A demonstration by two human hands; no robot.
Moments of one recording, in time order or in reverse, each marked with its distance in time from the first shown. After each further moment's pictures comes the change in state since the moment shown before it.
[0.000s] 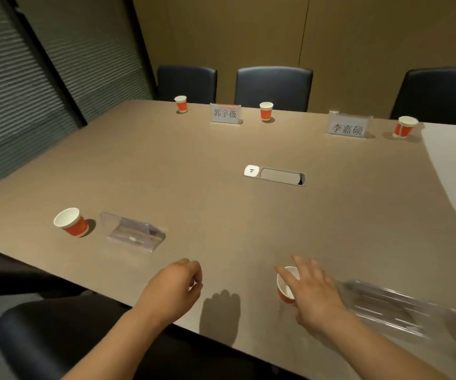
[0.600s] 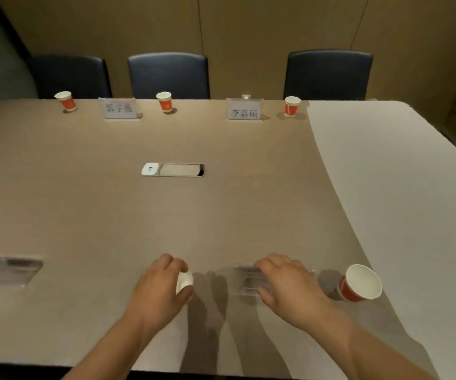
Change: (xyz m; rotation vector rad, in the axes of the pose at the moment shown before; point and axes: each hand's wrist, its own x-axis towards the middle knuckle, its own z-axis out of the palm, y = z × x) left_hand 0.077 0.185 0.093 -0.030 -0.019 0.213; right_hand -0.084 0.174 -0.001 0.185 0.242 0.053
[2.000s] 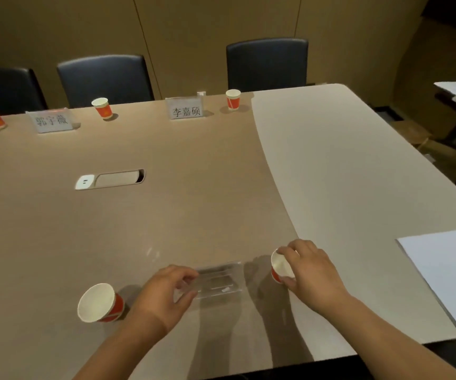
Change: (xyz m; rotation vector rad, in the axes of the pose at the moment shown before) left_hand 0.006 0.147 0.032 -0.277 -0.067 0.135; right_hand -0.072 0.169 -0.003 -0.062 0.181 0.195
